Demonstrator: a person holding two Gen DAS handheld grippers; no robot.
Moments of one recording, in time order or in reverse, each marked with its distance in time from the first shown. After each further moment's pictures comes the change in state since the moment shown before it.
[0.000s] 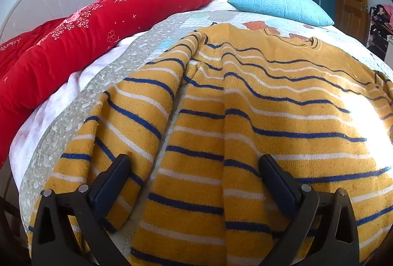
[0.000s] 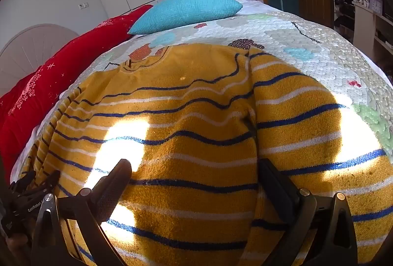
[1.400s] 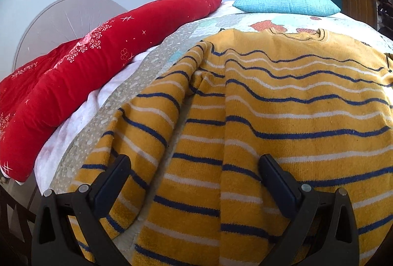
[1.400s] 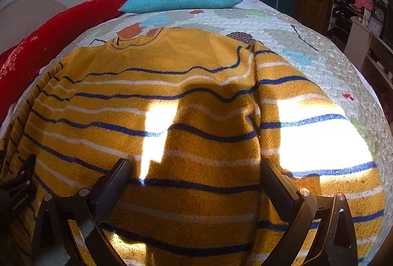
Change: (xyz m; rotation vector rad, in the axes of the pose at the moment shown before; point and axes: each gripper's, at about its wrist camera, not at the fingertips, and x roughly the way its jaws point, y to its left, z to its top) left arm -0.006 -0.019 0.000 0.079 -0.045 0.163; right arm 0.015 0.018 0.003 -0.097 0.098 -0.150
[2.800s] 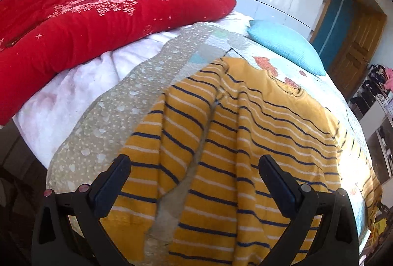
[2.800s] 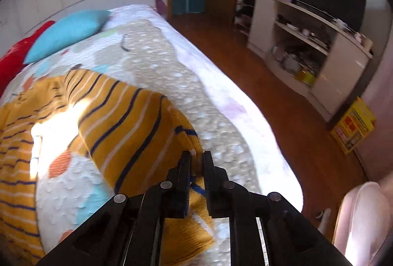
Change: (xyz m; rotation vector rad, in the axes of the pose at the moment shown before) left arm -0.071 0.127 0.003 -0.384 0.107 -0.298; right arm -0.135 -0.243 -0.049 0.309 -0.013 -0.414
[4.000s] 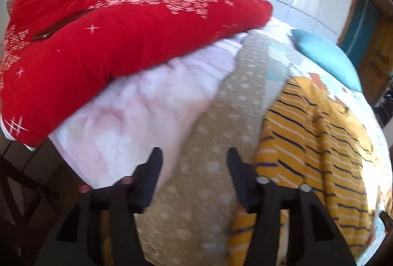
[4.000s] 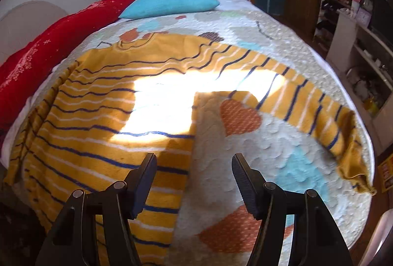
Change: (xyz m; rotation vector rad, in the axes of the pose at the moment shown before) left arm 0.002 0.125 0.029 -0.011 0.003 0.062; right arm -0.059 0.188 -0.066 -0.273 0.066 0.453
